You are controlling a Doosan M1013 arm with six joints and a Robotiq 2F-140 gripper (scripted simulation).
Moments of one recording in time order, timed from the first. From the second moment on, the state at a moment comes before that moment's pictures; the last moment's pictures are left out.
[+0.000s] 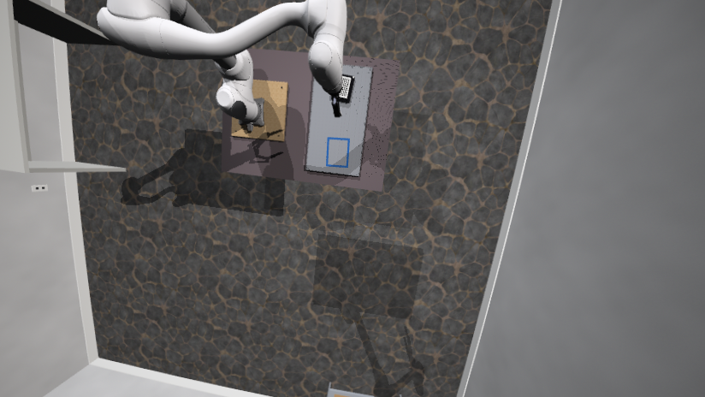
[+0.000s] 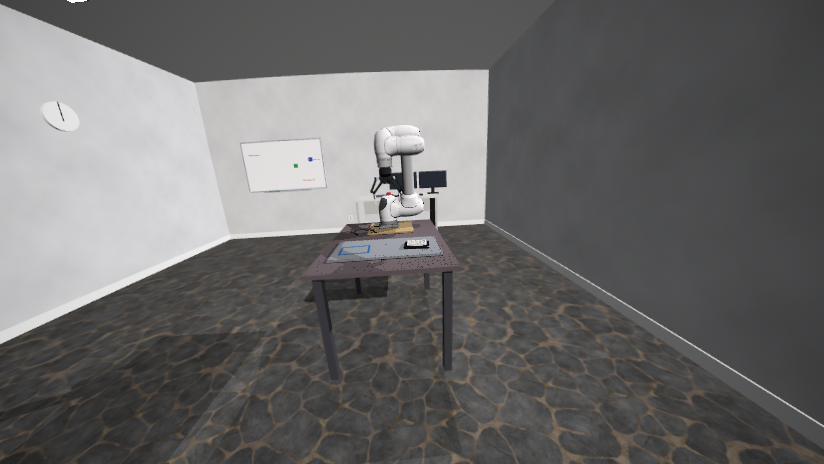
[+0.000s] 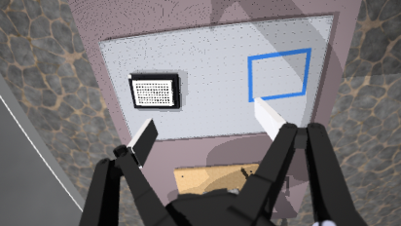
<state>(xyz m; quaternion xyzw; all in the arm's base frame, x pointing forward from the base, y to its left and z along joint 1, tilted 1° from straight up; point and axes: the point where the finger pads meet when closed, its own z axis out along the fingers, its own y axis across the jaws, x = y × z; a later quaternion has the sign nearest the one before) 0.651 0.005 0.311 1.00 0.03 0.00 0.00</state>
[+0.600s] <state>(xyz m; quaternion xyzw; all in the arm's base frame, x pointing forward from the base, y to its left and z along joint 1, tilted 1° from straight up) 0.655 0.057 0.248 0.97 0.24 0.00 0.00</state>
